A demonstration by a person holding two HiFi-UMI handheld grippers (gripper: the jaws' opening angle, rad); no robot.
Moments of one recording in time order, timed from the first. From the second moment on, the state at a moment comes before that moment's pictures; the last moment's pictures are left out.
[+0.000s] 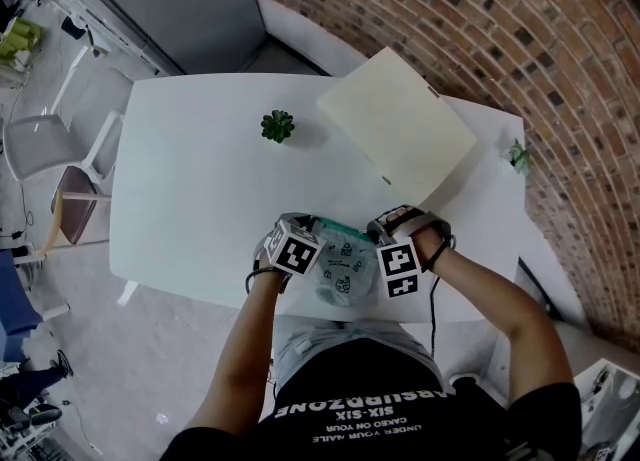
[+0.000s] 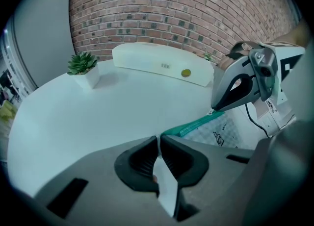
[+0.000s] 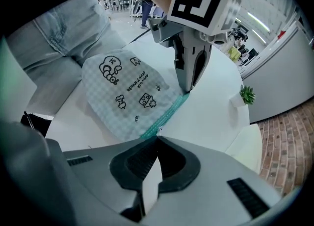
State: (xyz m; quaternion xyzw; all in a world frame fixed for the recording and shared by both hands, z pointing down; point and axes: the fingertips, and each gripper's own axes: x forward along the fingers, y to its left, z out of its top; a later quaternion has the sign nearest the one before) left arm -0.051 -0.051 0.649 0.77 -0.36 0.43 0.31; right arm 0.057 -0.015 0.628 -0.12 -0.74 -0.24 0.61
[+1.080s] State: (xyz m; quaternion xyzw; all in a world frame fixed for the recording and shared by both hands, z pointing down) left arm -0.052 -0.052 0.649 0.77 -0.38 0.41 0.31; right arm 0.089 -0.009 0.632 -0.02 -0.78 -0.18 0.60
